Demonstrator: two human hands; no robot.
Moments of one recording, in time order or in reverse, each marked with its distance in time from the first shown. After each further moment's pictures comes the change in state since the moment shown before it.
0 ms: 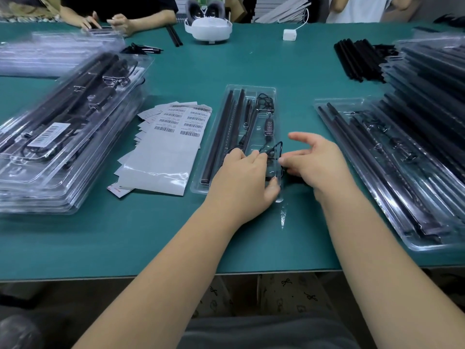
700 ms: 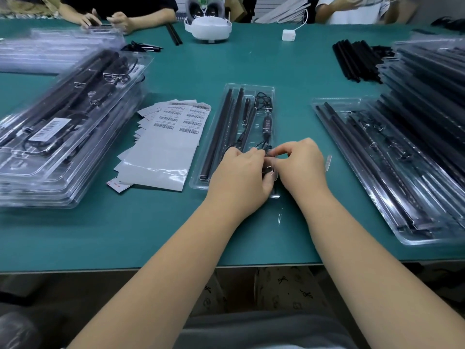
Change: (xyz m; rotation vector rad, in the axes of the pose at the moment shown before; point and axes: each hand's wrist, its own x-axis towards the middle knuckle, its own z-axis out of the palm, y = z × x) left_hand -0.001 0.004 -0.001 -0.182 0.050 -0.097; right_hand 0.002 0.010 0.023 -0.504 0.129 -0.213
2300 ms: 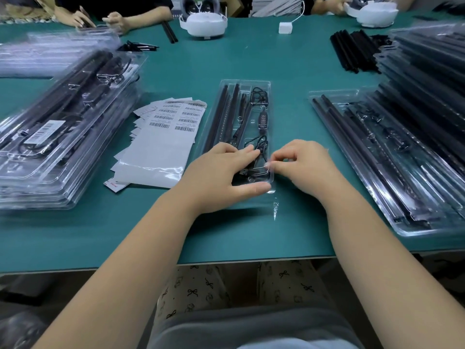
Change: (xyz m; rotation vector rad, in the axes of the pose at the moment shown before) left_hand 0.001 -0.036 -0.022 0.060 -0.339 0.122; right_hand -0.003 0.015 -0.030 -0.001 -0.294 -0.153
